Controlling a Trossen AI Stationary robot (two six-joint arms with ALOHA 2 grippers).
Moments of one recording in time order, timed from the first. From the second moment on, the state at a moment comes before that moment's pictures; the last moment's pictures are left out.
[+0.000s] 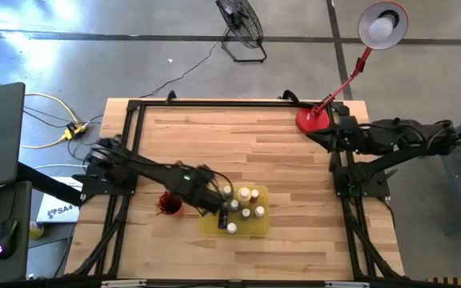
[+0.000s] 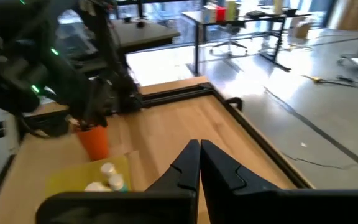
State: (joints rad) left arm -0.35 1.83 1.74 -1.54 -0.33 -1.09; right arm 0.26 0.75 1.12 -0.65 0.54 0.22
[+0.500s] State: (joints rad) left arm -0.30 1.50 1.24 -0.87 -0.07 -1.05; right arm 0.15 0.86 1.12 -0.57 0.51 0.24
